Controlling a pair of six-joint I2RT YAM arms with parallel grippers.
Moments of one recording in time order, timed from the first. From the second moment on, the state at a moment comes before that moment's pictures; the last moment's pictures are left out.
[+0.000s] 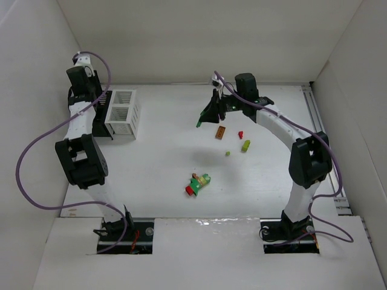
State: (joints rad) left arm 0.28 1.84 1.58 -0.12 0.01 0.05; right arm 0.41 1.86 1.55 -0.20 -1.00 -0.16
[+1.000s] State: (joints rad) left arm 0.30 1.53 1.35 -0.03 0.65 0.16; right arm 0.44 1.91 1.60 0.15 -0.80 0.48
